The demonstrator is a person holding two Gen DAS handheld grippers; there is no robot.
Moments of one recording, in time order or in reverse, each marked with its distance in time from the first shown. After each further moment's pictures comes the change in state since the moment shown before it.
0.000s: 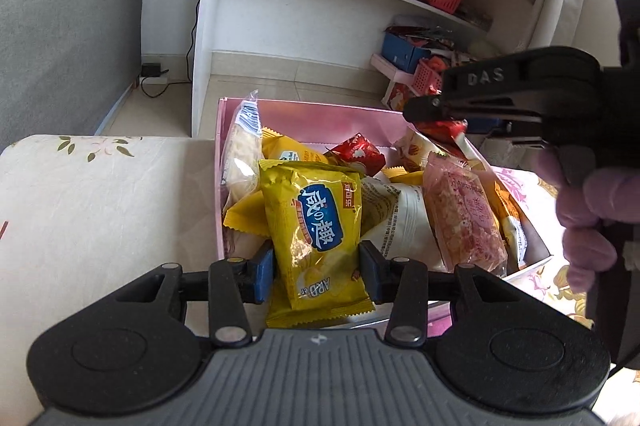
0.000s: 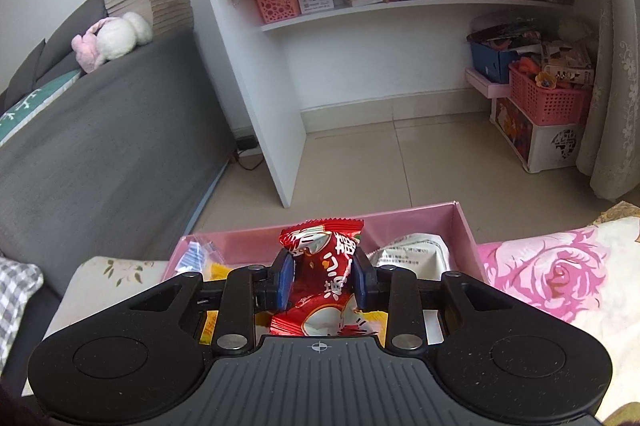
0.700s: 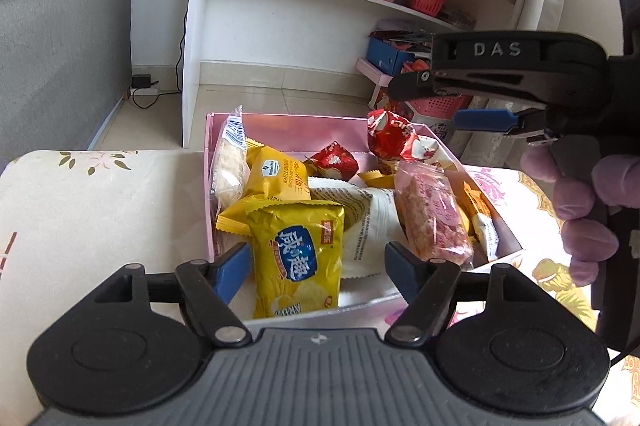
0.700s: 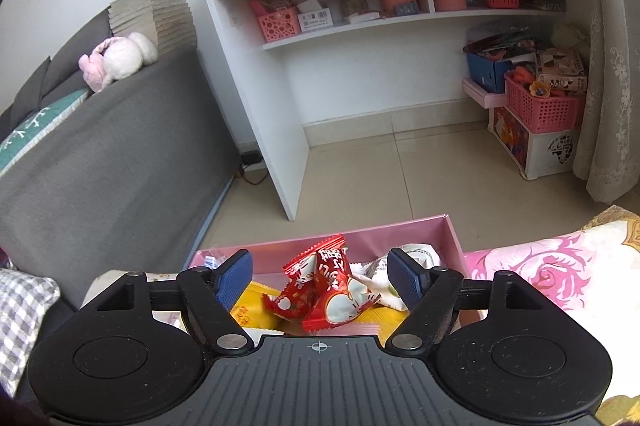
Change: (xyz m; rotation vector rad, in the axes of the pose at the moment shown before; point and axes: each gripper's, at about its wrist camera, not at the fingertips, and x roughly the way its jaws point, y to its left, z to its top) left arm -0.019 -0.011 0.002 0.037 -0.009 -0.013; right arm -0.037 -0.001 0.007 0.015 -0.032 0.026
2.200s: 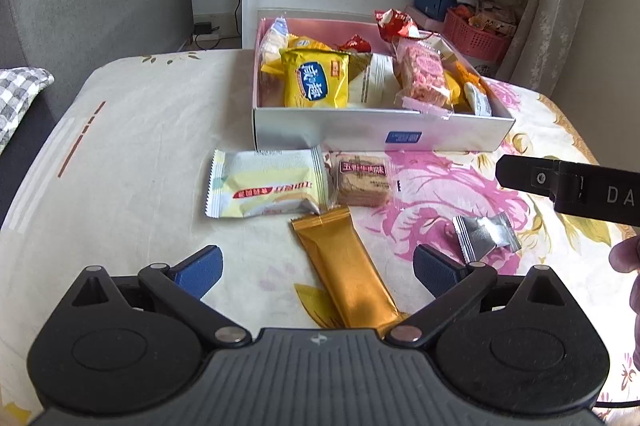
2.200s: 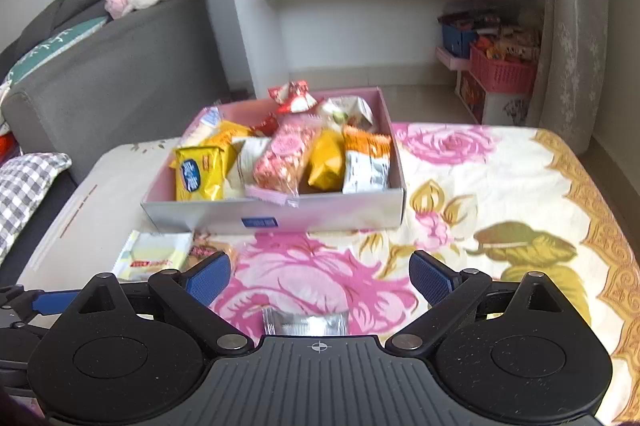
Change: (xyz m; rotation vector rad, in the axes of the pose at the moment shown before) left arm -0.059 -0.038 -0.083 -0.039 0.141 0.205; right arm -0.116 -0.018 -0.123 -0.096 0.121 -0.084
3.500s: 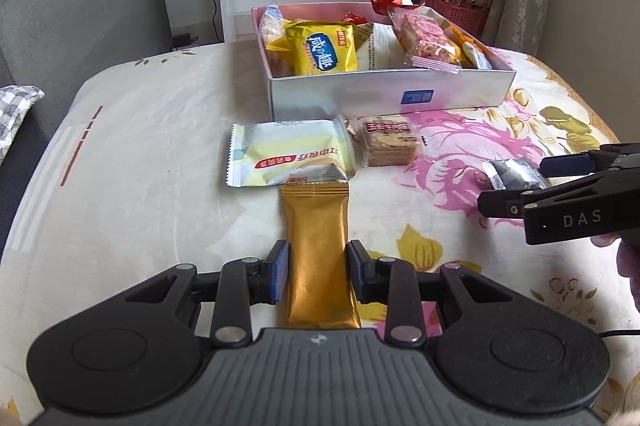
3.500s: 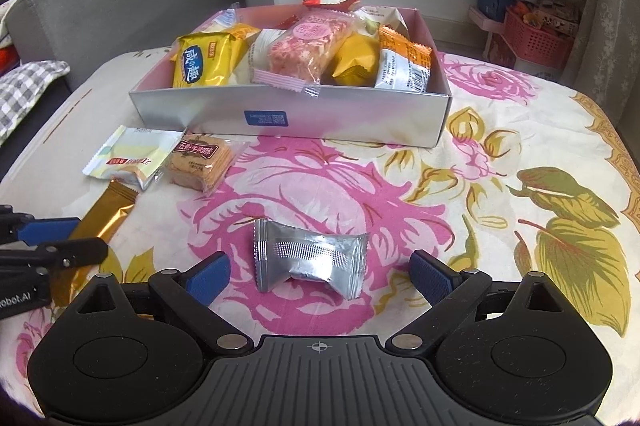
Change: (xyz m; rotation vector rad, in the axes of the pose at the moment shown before) left arm 0.002 0.032 -0.022 0.143 -0.014 -0.021; right arm 0.045 0.010 -0.040 -0.146 0.131 0.022
